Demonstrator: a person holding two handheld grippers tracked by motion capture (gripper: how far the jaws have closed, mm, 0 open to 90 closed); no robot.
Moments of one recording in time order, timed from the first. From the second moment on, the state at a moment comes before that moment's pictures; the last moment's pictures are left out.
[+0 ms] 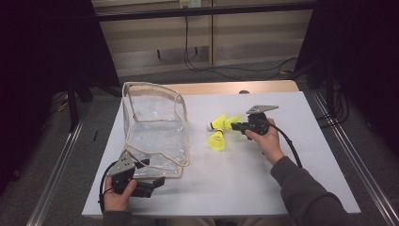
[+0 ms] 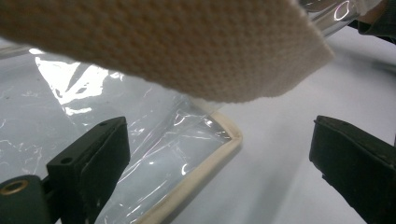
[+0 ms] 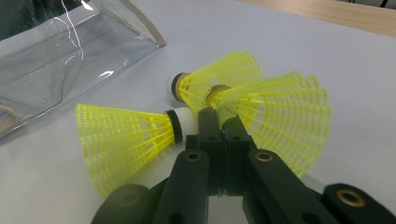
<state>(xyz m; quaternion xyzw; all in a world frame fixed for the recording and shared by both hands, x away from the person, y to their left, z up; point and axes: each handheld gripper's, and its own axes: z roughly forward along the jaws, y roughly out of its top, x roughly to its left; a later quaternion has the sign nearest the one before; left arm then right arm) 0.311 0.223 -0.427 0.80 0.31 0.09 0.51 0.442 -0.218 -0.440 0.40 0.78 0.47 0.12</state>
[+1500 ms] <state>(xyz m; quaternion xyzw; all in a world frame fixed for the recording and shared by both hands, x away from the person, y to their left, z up) 0.311 0.223 -0.427 0.80 0.32 0.09 0.51 0.441 -0.223 -0.450 0.42 0.78 0.45 0.11</state>
